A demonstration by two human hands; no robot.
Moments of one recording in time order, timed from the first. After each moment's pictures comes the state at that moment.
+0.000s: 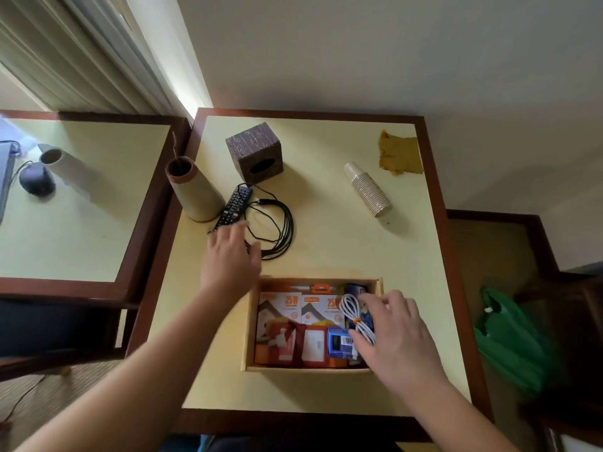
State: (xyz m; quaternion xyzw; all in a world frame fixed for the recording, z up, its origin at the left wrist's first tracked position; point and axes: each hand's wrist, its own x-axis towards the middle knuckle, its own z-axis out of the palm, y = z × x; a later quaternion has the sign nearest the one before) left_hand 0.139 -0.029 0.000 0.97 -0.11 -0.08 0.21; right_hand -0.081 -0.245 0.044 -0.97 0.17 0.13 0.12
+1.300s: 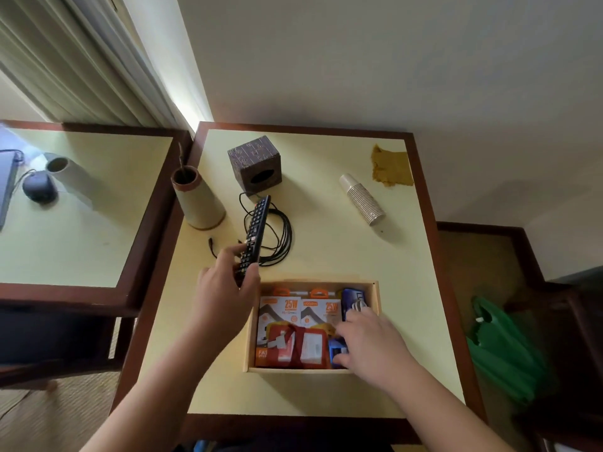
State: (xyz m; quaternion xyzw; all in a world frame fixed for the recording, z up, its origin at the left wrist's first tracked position) left_hand 0.071 -0.009 0.093 0.91 -0.05 -0.16 0.39; right_hand -0.060 -0.224 0.039 -0.96 0.04 0.26 0.07
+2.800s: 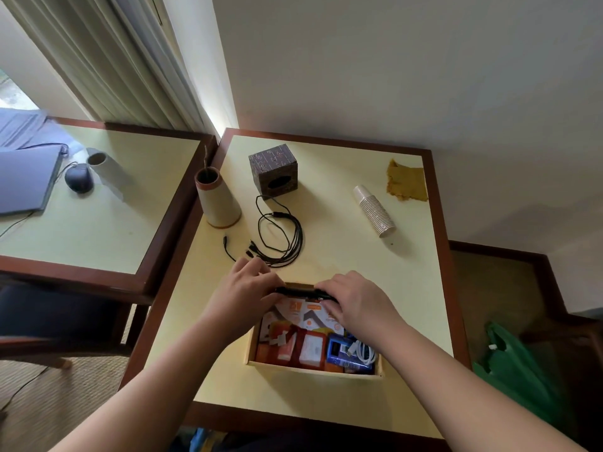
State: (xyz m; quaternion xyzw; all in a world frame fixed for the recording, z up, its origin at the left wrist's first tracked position) left_hand 0.074 0.000 0.045 0.92 -0.32 -0.06 0.20; right_hand -0.008 -0.249 0.038 -0.98 -0.08 0.05 0.18
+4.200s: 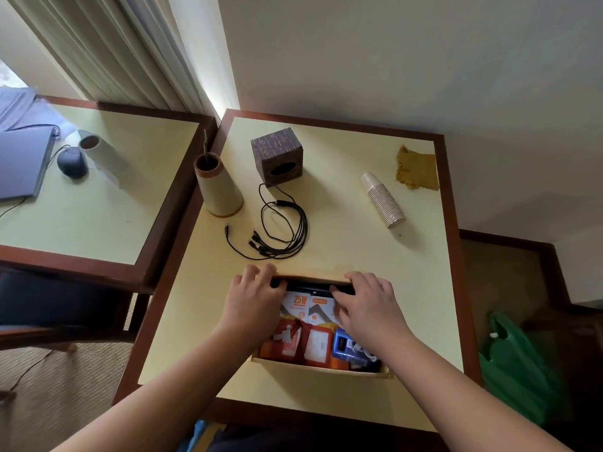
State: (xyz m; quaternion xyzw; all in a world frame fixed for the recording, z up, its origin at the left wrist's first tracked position) left_hand 0.062 -0.021 0.018 0.95 -0.29 -0.12 -0.04; right_hand -0.020 -0.246 -0.003 -1.00 0.00 0.09 0.03
